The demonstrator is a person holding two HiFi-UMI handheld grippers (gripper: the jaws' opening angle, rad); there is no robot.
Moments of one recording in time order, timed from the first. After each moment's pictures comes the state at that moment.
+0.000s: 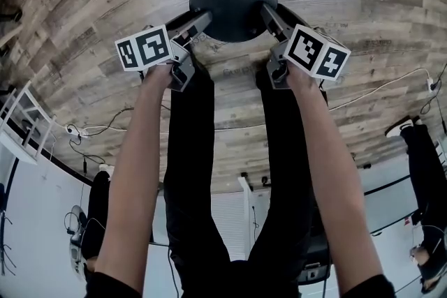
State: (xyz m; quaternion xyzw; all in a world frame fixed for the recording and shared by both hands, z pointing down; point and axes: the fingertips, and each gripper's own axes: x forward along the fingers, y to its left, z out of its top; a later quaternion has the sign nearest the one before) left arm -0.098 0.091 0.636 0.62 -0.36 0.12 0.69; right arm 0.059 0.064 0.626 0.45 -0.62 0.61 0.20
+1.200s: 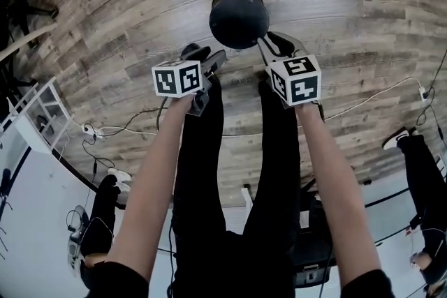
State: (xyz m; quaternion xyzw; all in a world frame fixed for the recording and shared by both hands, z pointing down) left arm -0.089 0.129 0.525 0.64 -0.37 0.23 0.63; right arm 0.029 0.071 0.494 0.33 -0.77 0.42 0.36
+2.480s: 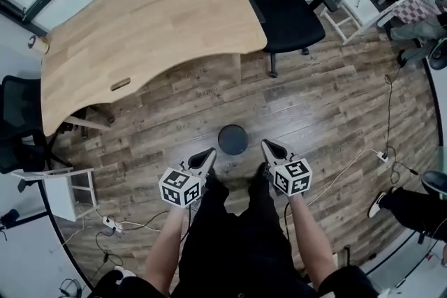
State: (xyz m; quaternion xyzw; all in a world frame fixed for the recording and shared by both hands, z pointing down) left arm -0.109 0.060 0.031 0.85 -0.38 0.14 0.34; right arm 0.046 0.039 0.065 0.42 -0.83 0.31 0.18
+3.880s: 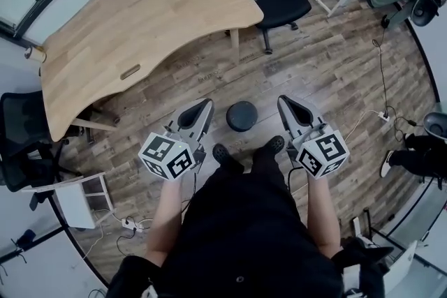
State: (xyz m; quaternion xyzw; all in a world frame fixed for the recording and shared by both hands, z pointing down) left arm -0.174 0.042 -0.139 0.91 -0.34 0.02 0.25; right arm -0.009 0.066 -0.145 0.49 -0.85 0.18 0.06
